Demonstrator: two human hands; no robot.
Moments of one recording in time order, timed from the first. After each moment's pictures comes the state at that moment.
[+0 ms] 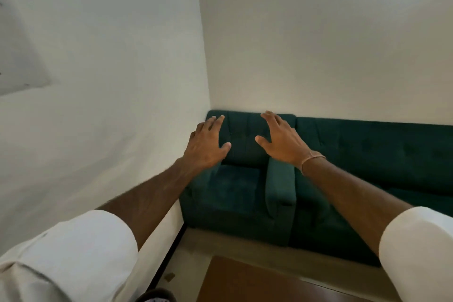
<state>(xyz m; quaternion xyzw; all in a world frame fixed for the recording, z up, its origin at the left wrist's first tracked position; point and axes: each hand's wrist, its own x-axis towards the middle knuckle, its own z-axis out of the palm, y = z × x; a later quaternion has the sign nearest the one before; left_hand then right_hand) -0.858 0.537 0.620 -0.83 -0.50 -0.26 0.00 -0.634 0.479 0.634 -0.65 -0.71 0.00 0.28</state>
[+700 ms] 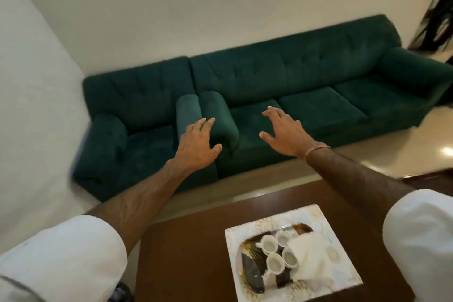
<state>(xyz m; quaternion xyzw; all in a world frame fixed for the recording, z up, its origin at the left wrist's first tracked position) -0.599 0.453 0.466 -0.93 -0.35 -0.09 -0.09 -0.392 0.296 0.466 -0.83 -0.51 0.06 0.21</state>
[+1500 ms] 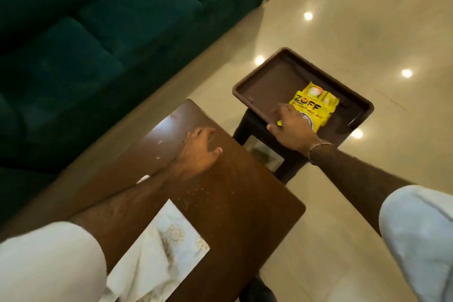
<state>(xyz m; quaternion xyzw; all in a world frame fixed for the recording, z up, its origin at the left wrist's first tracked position) -0.124 0.084 0.109 -0.92 -0.16 0.19 -0.29 -0.006 -0.145 0.099 -0.95 -0.14 0.19 0.18</state>
